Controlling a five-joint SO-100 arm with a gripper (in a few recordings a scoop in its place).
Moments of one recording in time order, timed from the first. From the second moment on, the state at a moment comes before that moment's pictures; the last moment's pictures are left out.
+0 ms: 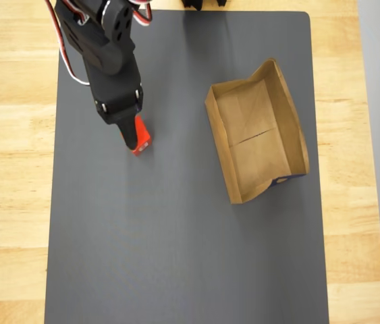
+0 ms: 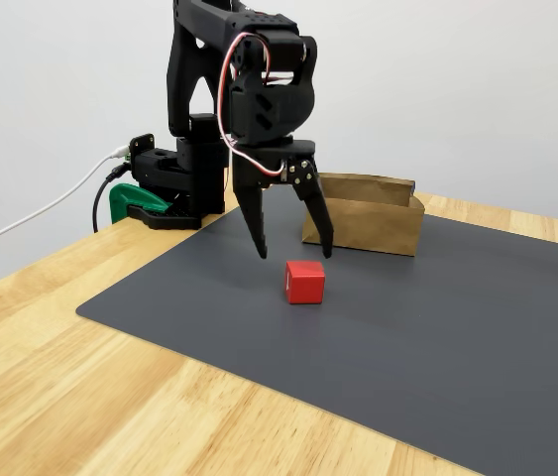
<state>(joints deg) 39.6 83.3 88.7 73.3 -59.3</state>
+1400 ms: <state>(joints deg) 36.2 83.3 89.5 61.0 -51.2</state>
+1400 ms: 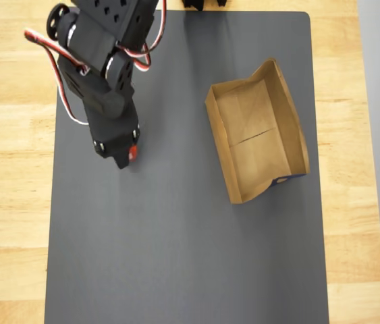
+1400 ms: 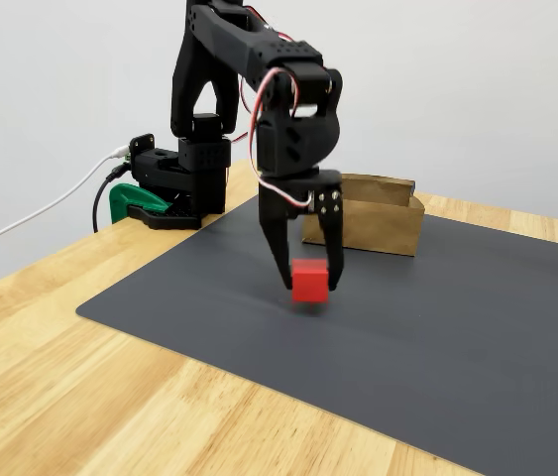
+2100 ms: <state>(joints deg) 5.5 144.0 133.4 47.8 -27.8</state>
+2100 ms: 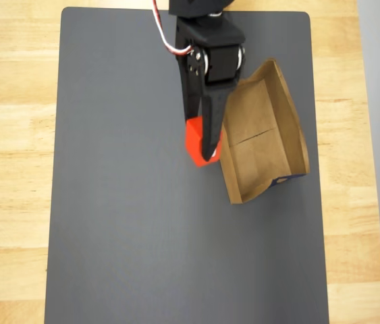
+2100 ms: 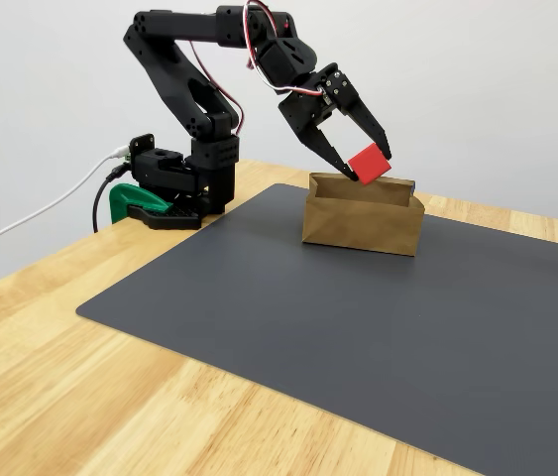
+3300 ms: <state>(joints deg) -1.1 147.0 140.4 52.6 -36.7</state>
